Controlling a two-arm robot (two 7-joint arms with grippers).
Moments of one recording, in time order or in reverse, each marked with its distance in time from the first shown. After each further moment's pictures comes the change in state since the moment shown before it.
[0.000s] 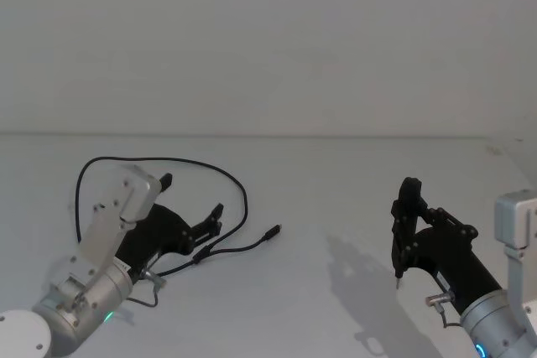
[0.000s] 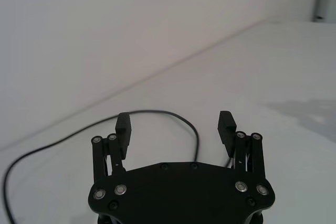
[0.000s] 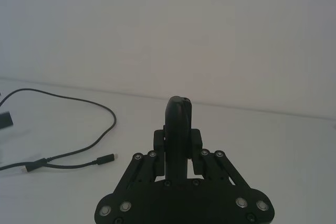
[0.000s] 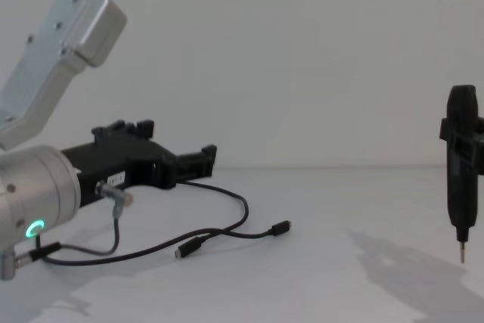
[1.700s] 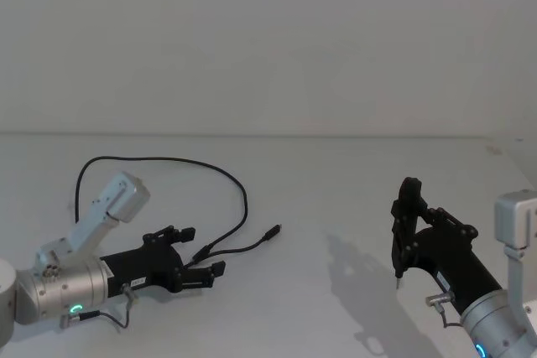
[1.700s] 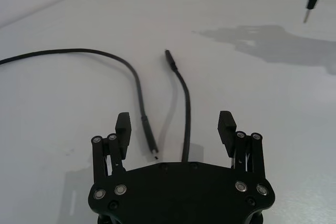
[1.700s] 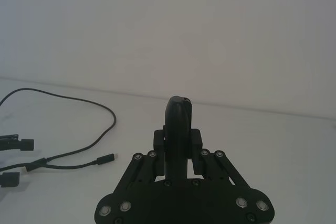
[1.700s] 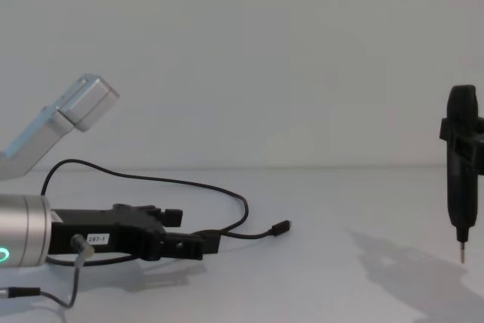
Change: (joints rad) left arm -0.268 0.039 0.083 0.431 -0.208 0.055 -0.610; right arm 0.000 0.000 0.000 0.000 0.000 0.000 0.000
